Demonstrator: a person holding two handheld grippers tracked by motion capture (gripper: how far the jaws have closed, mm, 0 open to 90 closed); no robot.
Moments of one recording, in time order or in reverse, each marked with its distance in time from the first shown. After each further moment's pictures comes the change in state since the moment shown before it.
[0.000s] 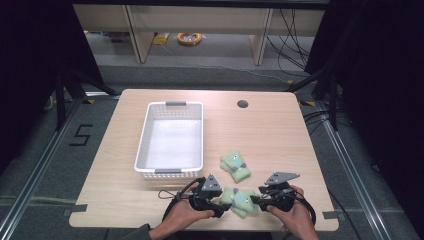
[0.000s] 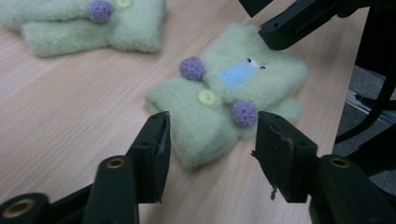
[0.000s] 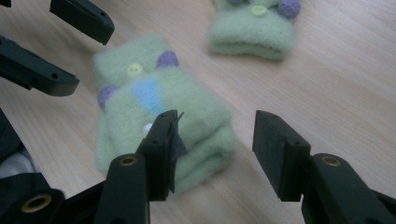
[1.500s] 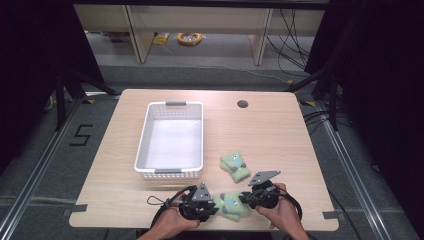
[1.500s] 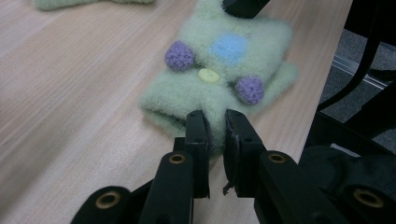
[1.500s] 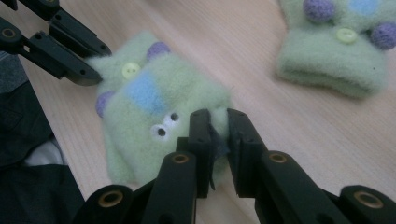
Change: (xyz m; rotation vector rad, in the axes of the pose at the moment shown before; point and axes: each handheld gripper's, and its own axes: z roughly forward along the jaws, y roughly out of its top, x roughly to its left) left arm -0.005 -0.028 -0.023 0.066 0.014 0.053; right arm 0.022 0.020 0.024 0.049 0.103 -0.105
